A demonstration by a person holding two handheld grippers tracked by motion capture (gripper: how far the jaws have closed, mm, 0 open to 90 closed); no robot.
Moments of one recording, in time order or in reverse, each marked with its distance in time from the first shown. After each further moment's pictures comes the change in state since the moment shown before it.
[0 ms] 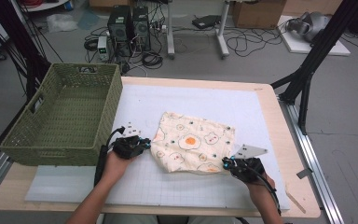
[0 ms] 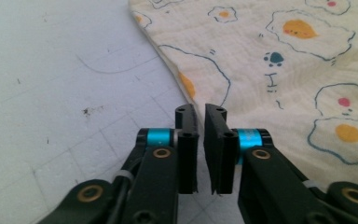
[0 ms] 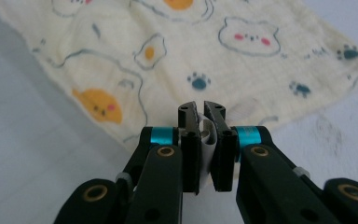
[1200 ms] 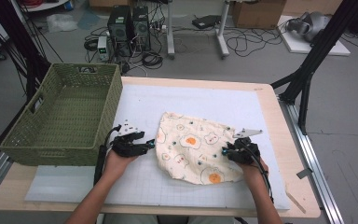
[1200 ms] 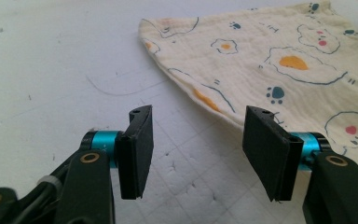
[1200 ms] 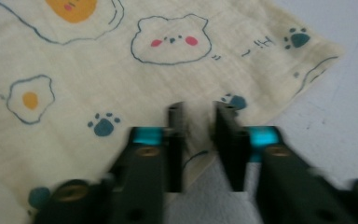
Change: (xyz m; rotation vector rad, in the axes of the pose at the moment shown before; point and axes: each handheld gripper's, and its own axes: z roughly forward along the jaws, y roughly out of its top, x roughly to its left) left arm 0.002 0.003 -0.002 -0.093 0.001 -0.062; right arm -0.044 0.017 0.040 0.083 -0.079 0.176
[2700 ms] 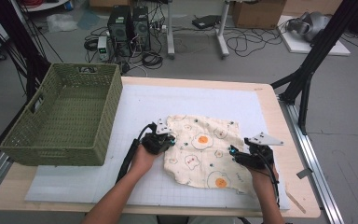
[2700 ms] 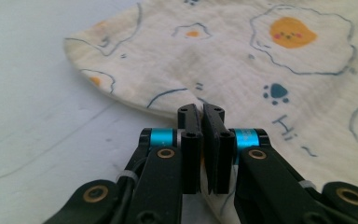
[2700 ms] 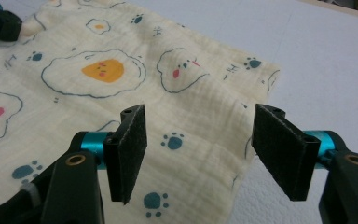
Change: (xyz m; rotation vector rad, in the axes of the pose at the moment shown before) left arm -0.046 0.023 0.069 0.126 0.000 0.168; right arm -0.004 -0.019 -0.038 -0.230 -0.122 0.051
